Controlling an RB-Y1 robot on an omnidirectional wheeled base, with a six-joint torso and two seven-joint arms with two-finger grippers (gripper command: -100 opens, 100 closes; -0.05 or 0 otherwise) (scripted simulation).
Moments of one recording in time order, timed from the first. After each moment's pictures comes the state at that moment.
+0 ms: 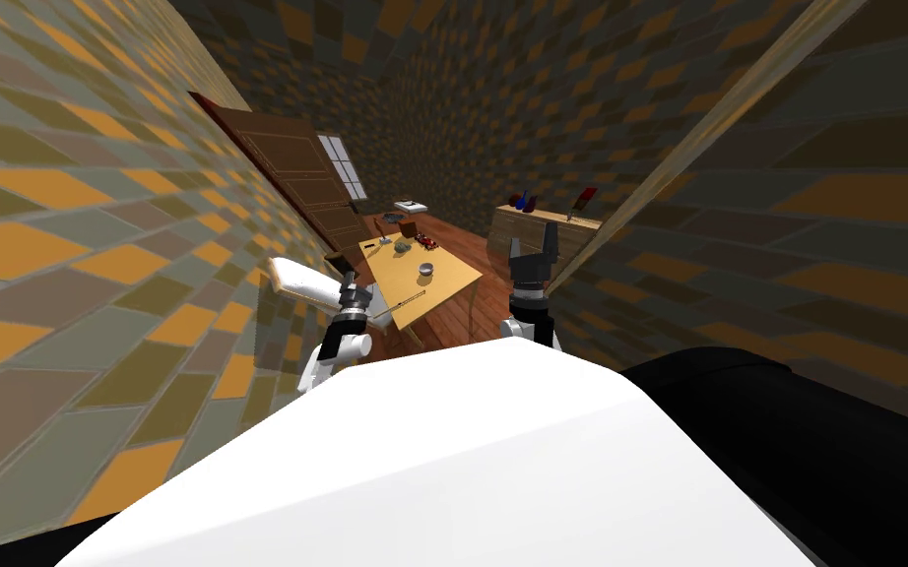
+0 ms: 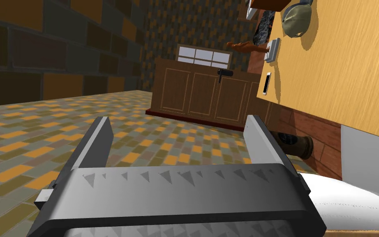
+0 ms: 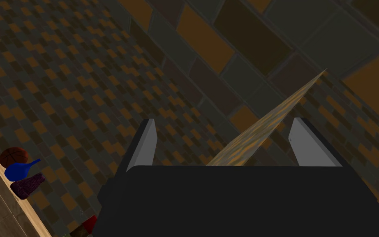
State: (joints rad) left arm 0.26 0.23 0.09 -1.93 0.15 -0.08 0.19; right arm 0.47 -0.01 0.07 -2.39 -0.01 -0.50 -0.05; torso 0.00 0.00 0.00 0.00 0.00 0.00
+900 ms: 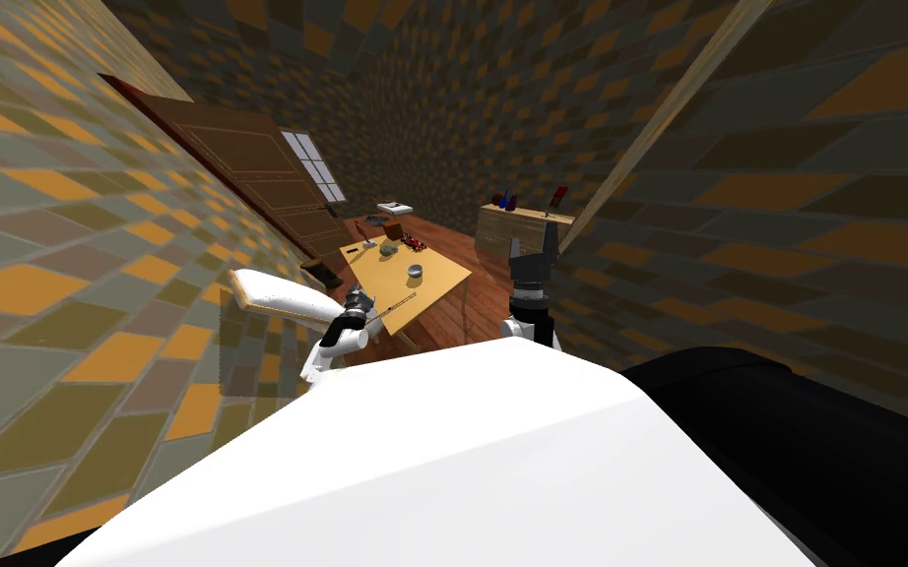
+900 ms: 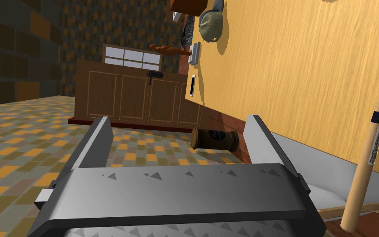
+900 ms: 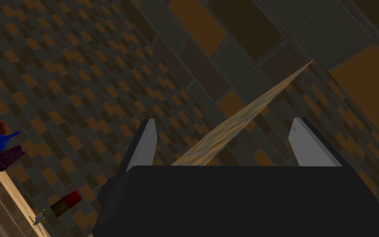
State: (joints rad) left arm 0.15 0.30 0.13 -1.70 0.23 0.10 0.28; right arm 0.47 -0.01 0.07 -2.39 -0.01 -0.50 -0.05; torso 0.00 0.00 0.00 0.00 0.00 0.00
